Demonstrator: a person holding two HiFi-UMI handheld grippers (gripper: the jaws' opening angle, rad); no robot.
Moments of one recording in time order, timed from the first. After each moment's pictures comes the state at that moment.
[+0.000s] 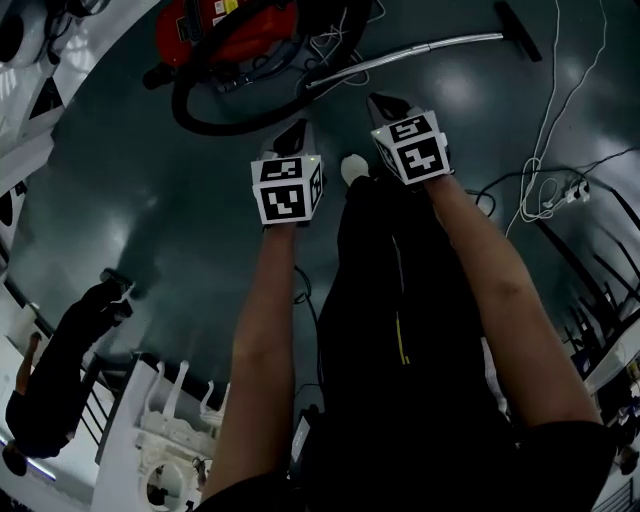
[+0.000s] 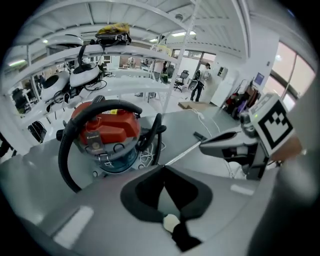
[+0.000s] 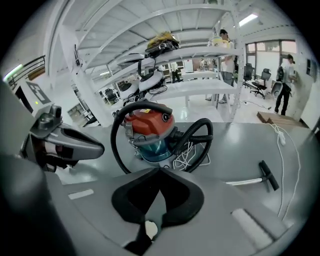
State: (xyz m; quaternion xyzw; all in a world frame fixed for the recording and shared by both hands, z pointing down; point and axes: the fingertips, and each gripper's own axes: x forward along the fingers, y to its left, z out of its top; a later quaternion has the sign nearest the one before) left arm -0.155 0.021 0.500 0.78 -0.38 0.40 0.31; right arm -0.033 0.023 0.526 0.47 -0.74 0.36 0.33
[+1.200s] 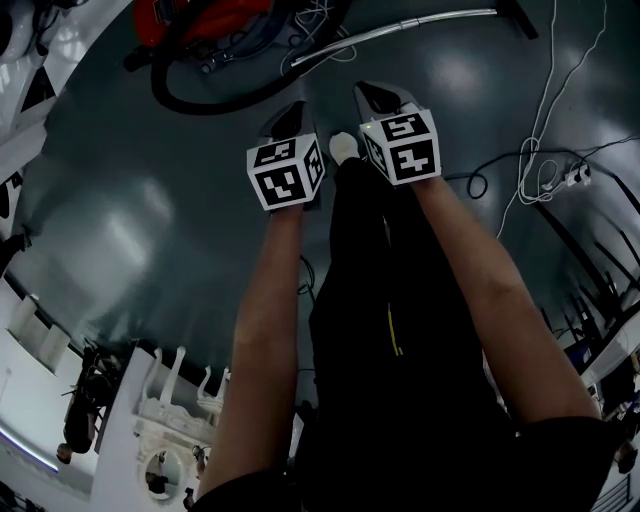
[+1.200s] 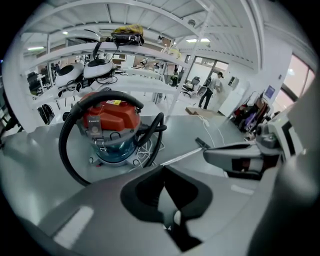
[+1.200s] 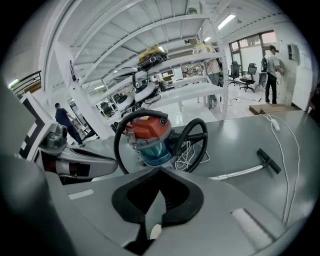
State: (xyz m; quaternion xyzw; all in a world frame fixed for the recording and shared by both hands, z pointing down) left arm -0.123 0.063 0.507 0.75 -0.43 0.35 0.36; right arm -0.023 0.070 0.508 0.51 -0.73 0.38 0.26
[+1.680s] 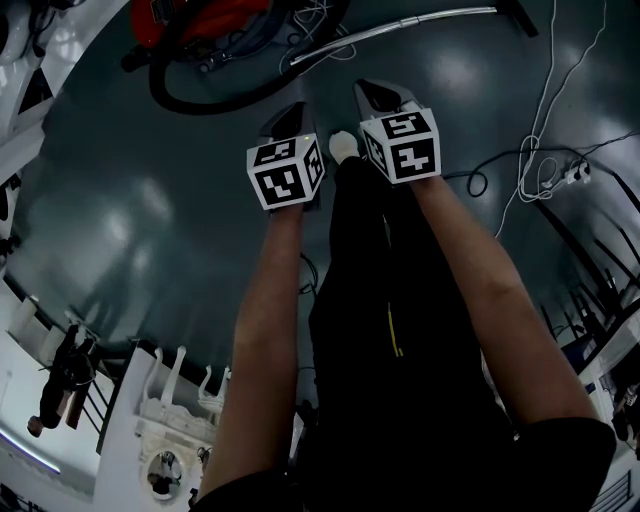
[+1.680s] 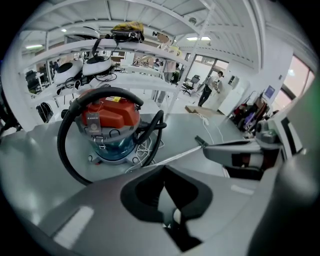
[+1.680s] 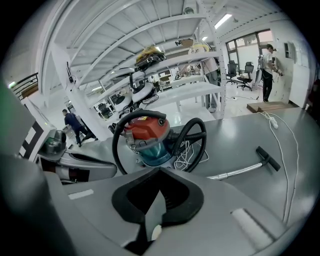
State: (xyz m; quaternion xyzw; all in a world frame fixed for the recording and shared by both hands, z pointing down) left arm -0.126 0.064 0.514 0.75 -0.42 0.36 0.36; right arm -0.023 0.066 0.511 0.52 -0.72 0.39 0.25
